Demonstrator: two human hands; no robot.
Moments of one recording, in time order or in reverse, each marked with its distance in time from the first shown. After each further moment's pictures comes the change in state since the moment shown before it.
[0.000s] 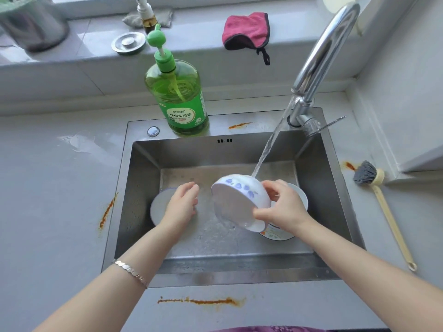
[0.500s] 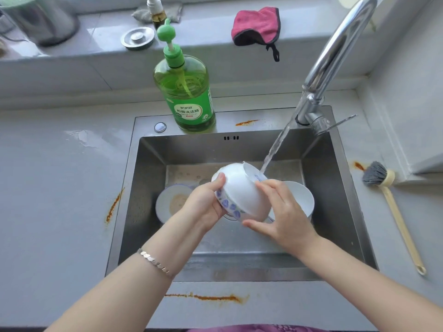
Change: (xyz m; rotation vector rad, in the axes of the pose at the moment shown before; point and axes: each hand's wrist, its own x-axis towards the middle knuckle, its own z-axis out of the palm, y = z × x) left_hand -0.015 0.029 0.031 -0.572 -0.269 -0.255; right_hand -0.021 0.003 0.014 -0.394 0.162 -0.664
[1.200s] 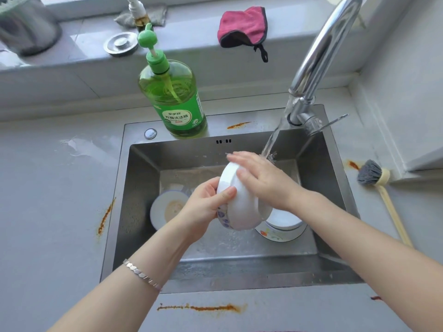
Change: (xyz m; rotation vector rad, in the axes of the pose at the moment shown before) left_hand -0.001 0.002 0.000 0.424 -0.310 0.298; right_hand 0.080 0.011 -0.020 0.231 -0.441 0.292
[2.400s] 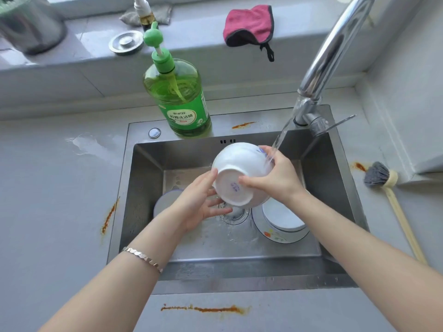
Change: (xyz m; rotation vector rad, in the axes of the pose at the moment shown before) left_hand 0.018 0.001 -0.026 -0.158 0.218 -0.329; right_hand 0.008 0.007 0.008 0.437 0.385 0.262
